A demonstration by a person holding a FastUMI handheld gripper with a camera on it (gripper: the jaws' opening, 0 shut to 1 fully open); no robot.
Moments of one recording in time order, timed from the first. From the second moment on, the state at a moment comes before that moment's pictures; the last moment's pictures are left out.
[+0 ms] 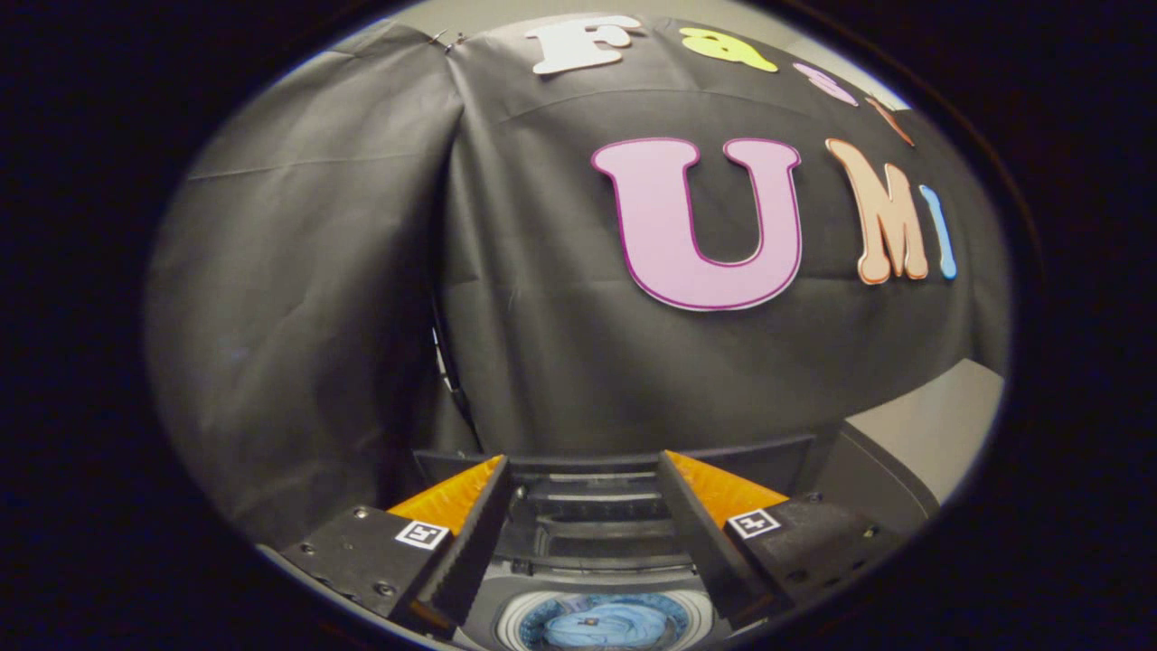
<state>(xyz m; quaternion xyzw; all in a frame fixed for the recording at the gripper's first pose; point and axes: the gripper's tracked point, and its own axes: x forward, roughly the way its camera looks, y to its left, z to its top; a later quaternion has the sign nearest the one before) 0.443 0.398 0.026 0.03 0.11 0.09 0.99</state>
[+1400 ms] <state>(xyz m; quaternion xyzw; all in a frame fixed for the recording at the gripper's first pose) 0.520 0.372 -0.012 -0.01 0.09 0.02 1.00</state>
